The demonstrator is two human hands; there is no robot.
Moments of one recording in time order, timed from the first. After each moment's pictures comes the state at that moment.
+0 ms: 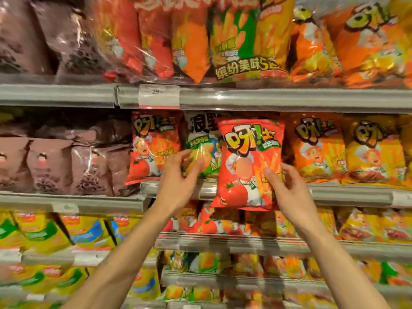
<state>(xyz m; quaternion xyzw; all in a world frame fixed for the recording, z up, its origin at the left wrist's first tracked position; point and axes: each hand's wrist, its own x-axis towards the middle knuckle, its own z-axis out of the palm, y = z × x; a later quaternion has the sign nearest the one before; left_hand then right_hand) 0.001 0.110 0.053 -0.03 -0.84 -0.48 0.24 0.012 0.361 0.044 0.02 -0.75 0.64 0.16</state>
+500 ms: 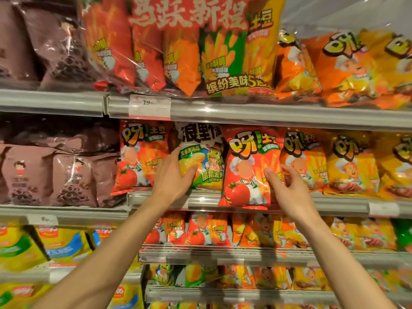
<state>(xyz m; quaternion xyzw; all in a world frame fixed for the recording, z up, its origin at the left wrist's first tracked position) -0.050 0.113 0.060 -0.04 -0.91 -0.33 0.26 0.001 0.390 0.069 -0.04 -0.81 0.54 0.20</state>
